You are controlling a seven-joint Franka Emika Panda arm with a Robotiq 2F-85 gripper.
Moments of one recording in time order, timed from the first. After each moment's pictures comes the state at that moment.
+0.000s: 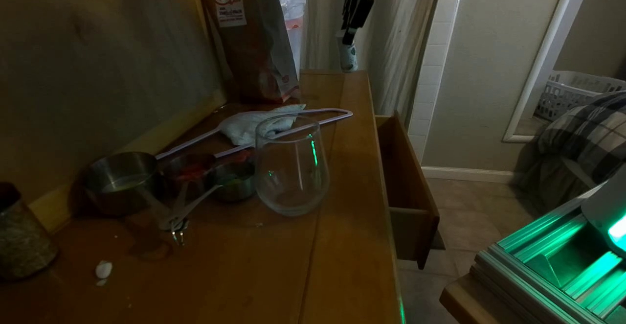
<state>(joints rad) 0.25 -0.10 0.09 -2.42 0.15 2.60 -1.00</state>
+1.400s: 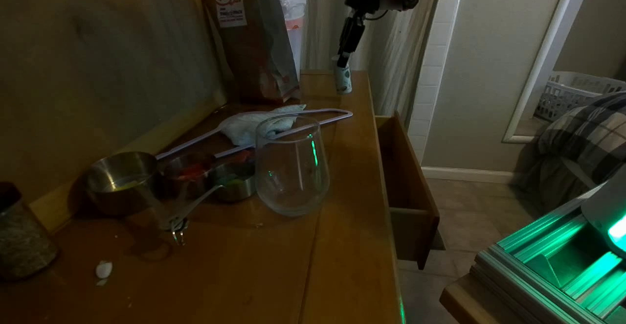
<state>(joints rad) 0.16 0.07 0.13 -2.34 0.36 2.62 -1.14</state>
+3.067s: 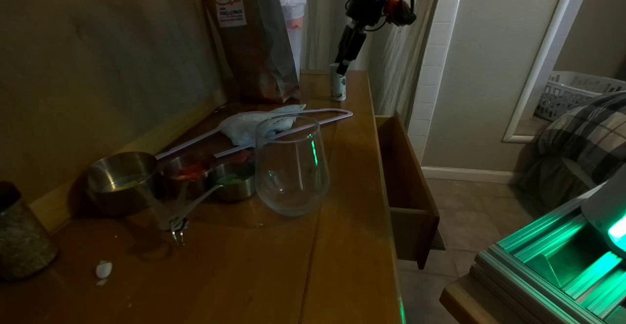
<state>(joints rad) 0.09 0.14 0.19 -2.32 0.54 2.66 -1.35</state>
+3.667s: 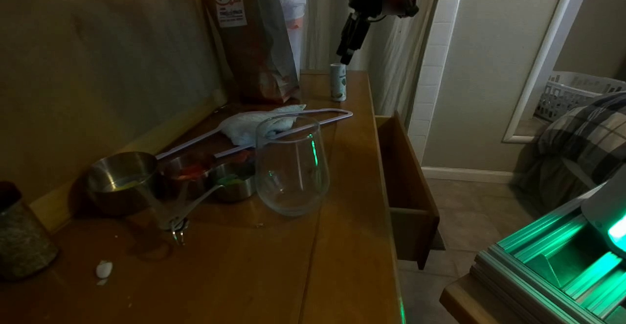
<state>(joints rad) 0.07 0.11 0.18 -2.31 0.51 2.66 -1.34</state>
